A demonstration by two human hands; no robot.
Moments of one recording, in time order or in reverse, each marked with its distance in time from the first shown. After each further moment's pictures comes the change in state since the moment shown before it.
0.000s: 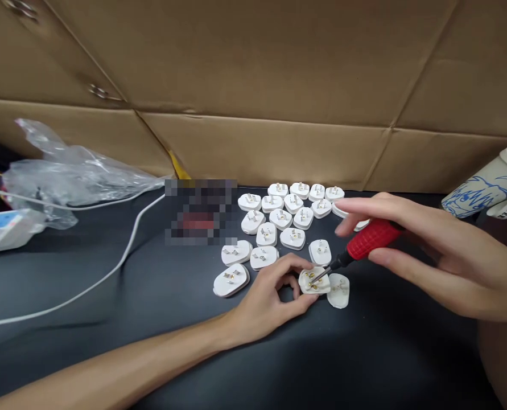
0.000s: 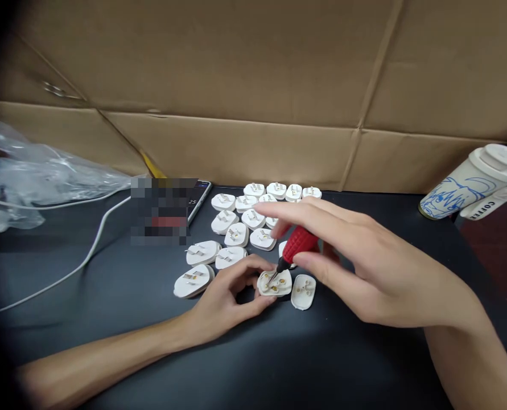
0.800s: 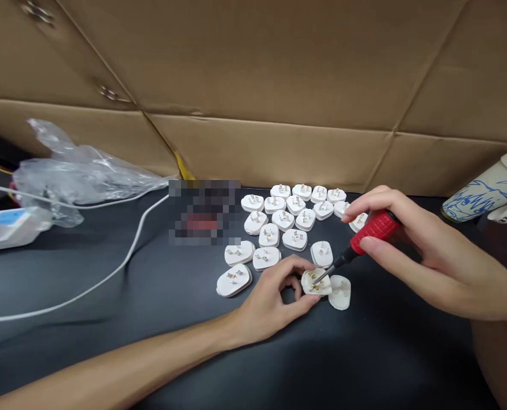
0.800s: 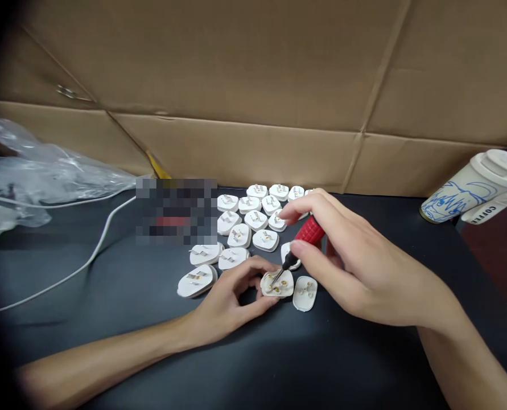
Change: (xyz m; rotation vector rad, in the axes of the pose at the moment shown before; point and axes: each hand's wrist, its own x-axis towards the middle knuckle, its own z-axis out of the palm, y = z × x) left_hand -0.001 -0.001 0.000 -0.019 -0.022 -0.019; right_hand 0.004 -0.001 0.008 -0.004 0.088 0.084
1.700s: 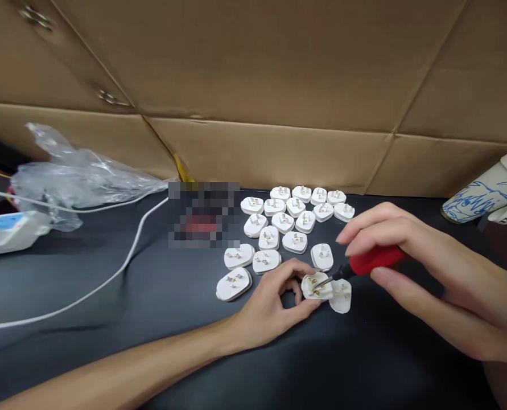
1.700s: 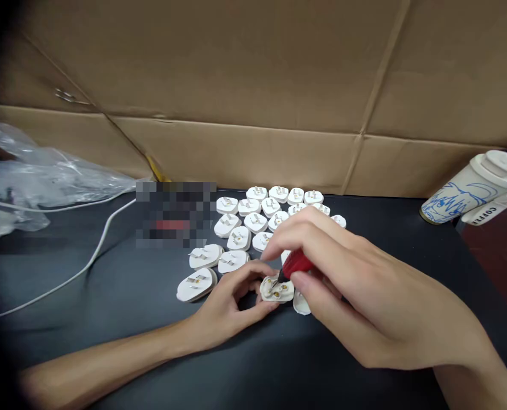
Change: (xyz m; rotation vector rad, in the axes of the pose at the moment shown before) left_hand 0.000 0.001 0.000 -0.004 0.006 0.017; right_hand -0.004 -0.010 -0.004 0.024 -0.124 -0.102
